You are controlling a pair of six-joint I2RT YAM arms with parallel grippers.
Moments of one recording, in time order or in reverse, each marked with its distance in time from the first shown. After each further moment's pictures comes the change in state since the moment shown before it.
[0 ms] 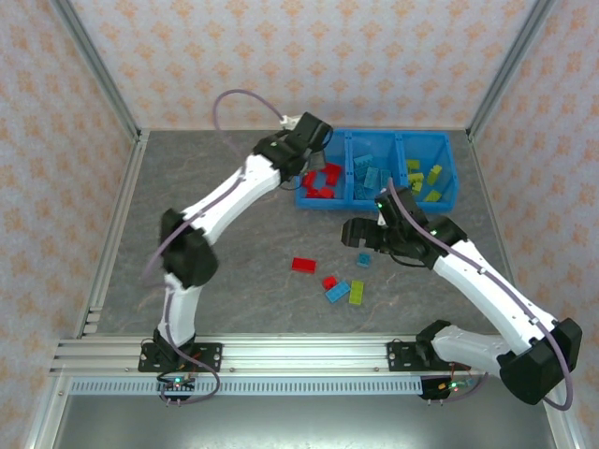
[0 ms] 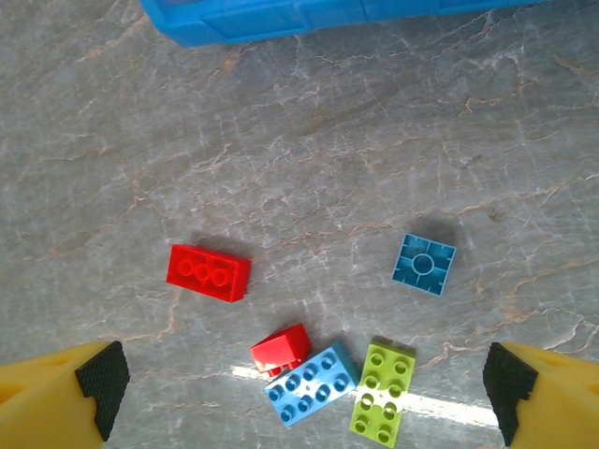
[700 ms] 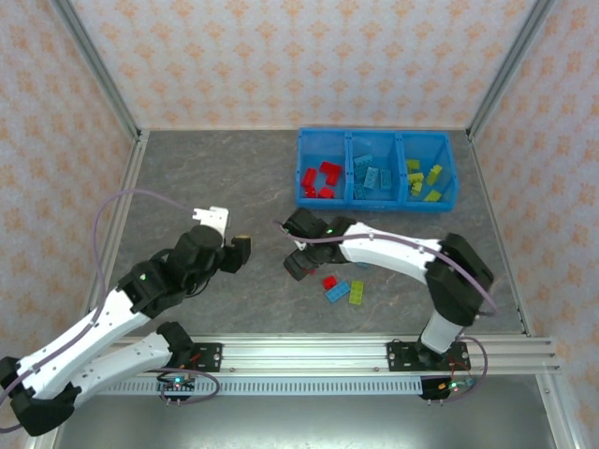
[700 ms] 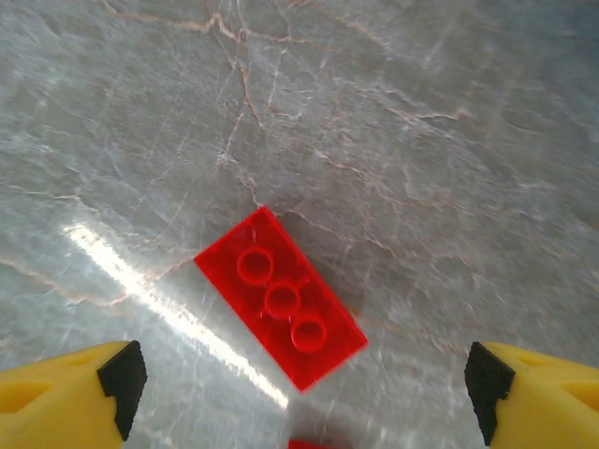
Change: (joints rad) left arm -0.116 -1.252 -1.195 0.132 -0.023 0.292; right arm 0.366 0.639 0.184 0.195 0.138 -0.476
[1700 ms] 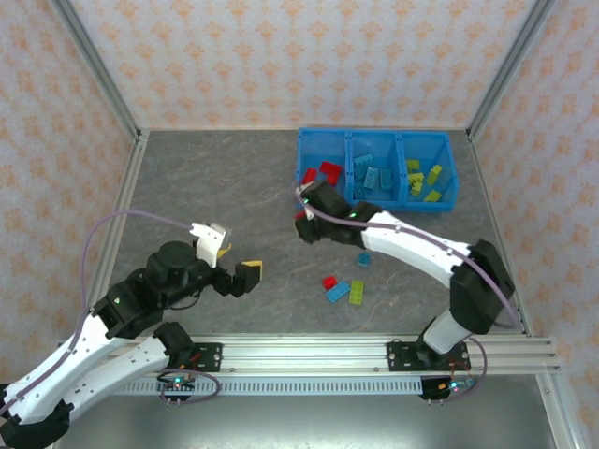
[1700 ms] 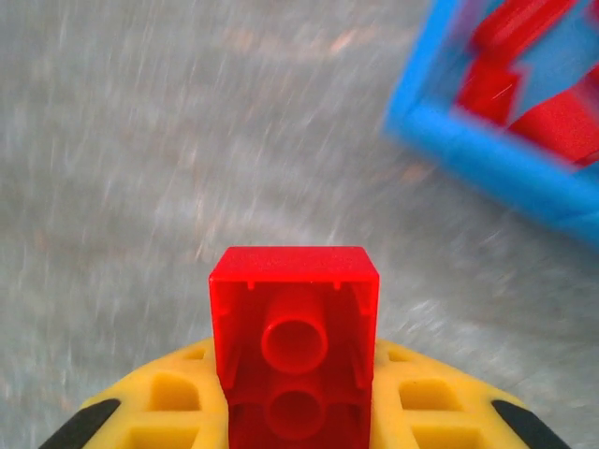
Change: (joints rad) left arm 0.000 -0.180 -0.054 0.074 0.380 0.106; right arm -0.150 -0.171 0.019 0.176 -0.021 0.139
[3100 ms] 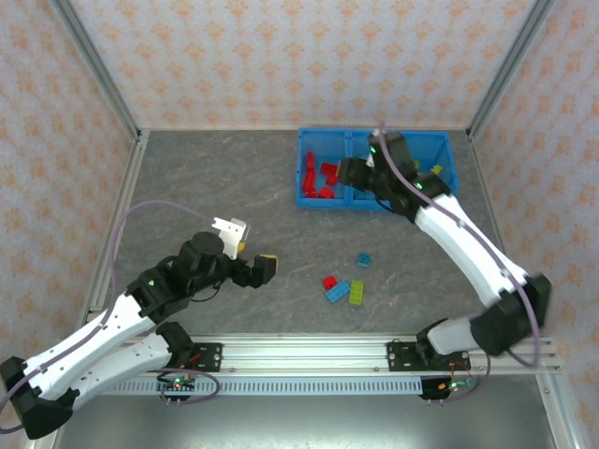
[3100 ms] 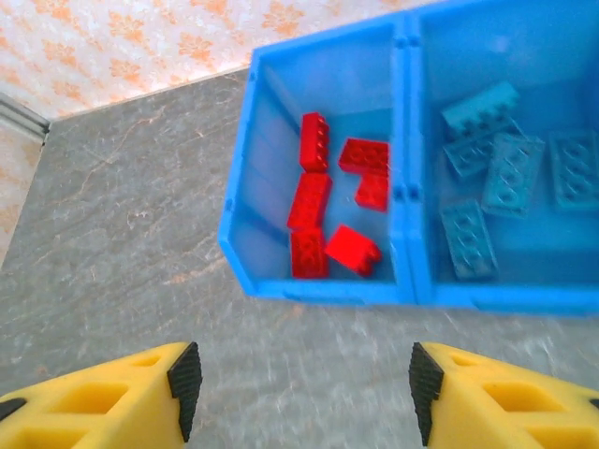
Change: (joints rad) left arm -0.001 0.194 -0.063 0.135 -0.039 -0.078; right arm -0.304 -0.241 0.068 -0.116 -0.020 0.297
